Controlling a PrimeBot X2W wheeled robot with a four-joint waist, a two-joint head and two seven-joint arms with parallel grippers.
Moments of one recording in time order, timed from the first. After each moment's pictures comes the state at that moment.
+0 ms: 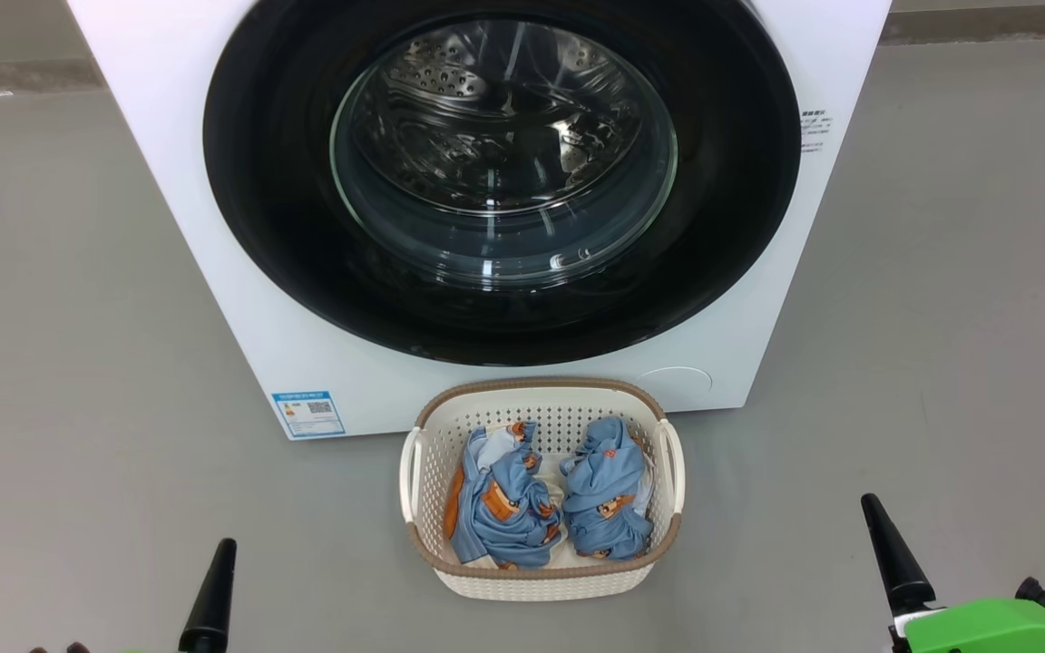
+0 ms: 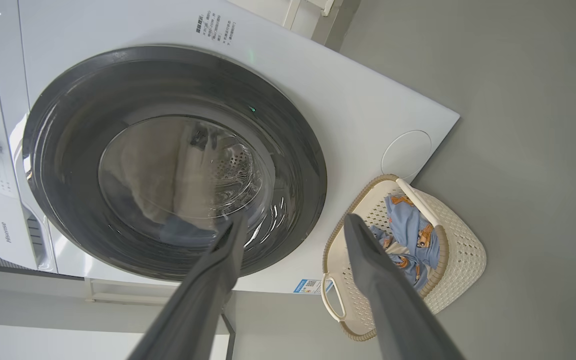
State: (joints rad) left arm -0.01 0.04 0.01 0.28 -1.33 -0.13 0.00; right arm -0.04 -0.07 -0.07 0.35 1.28 0.13 0.00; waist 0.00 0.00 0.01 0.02
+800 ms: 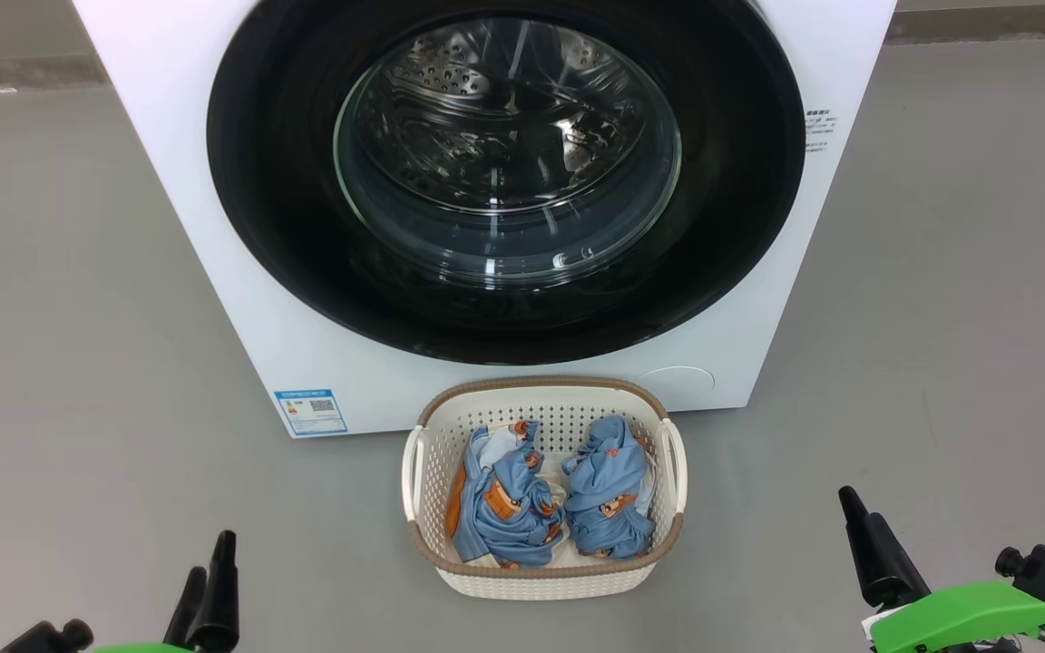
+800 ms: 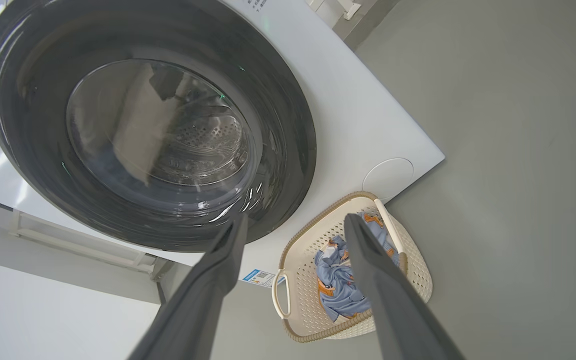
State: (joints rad) left arm -0.01 0.05 0.00 0.27 -1.02 -0.13 -0.06; right arm -0.07 -0.10 -0.01 0.38 1.00 0.13 -0.06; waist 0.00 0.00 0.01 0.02
